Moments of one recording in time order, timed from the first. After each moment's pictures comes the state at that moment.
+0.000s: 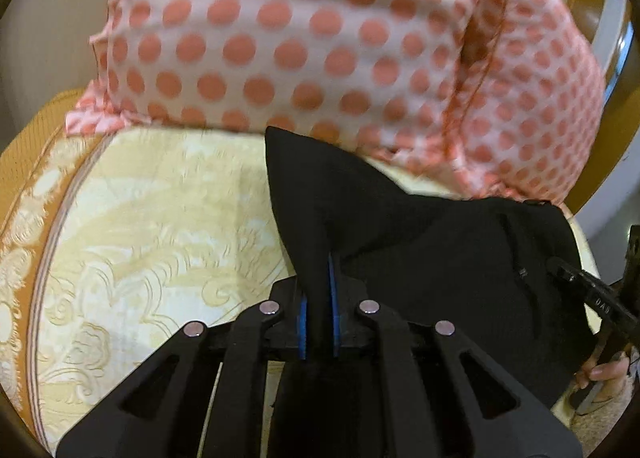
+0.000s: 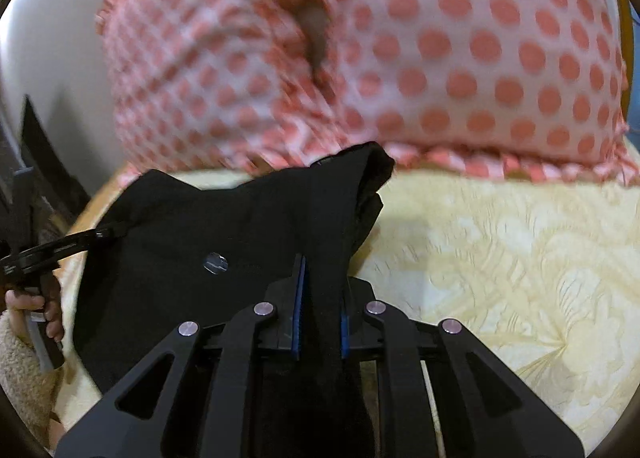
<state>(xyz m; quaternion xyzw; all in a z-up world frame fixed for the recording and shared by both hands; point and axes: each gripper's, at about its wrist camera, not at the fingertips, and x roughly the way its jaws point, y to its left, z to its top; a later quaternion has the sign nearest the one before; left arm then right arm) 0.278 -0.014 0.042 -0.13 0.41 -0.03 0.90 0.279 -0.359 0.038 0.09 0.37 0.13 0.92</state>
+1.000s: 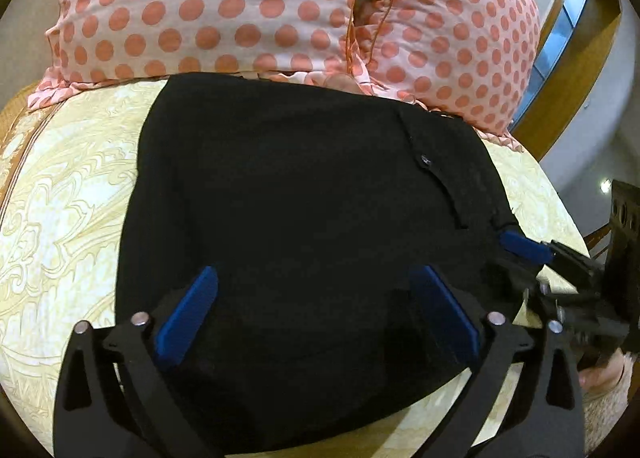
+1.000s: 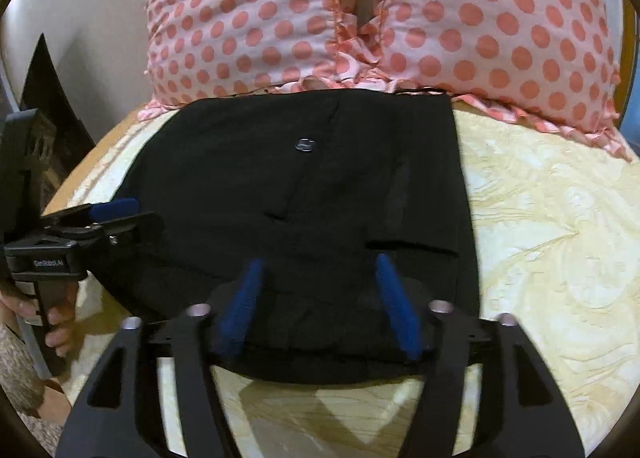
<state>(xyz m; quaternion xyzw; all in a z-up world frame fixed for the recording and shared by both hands) 0.210 -0.090 0.031 -0.10 0.43 -0.12 0.89 0.192 -0.289 0.031 0.03 0.39 0.15 0.91</state>
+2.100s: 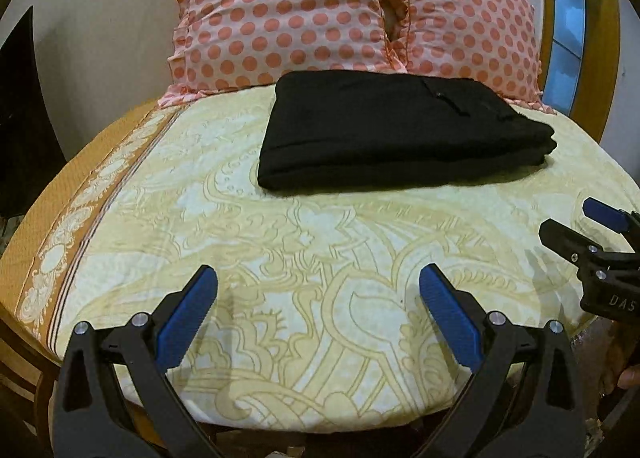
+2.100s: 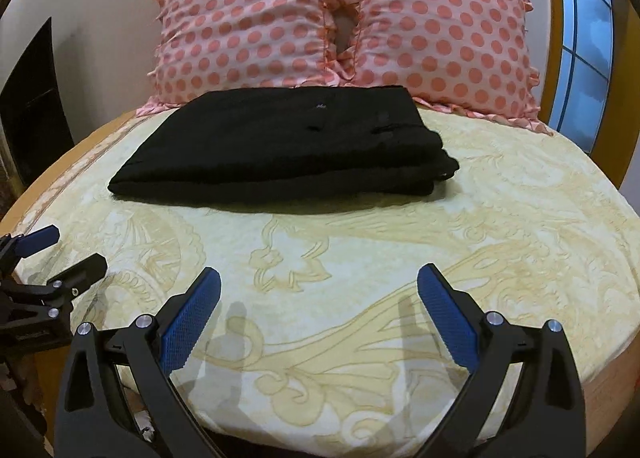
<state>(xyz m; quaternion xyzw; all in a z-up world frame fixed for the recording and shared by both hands) 0.027 -0.087 0.016 0.00 0.36 0.03 0.93 0.039 -0.244 0.010 0.01 0.31 0.04 0.95</state>
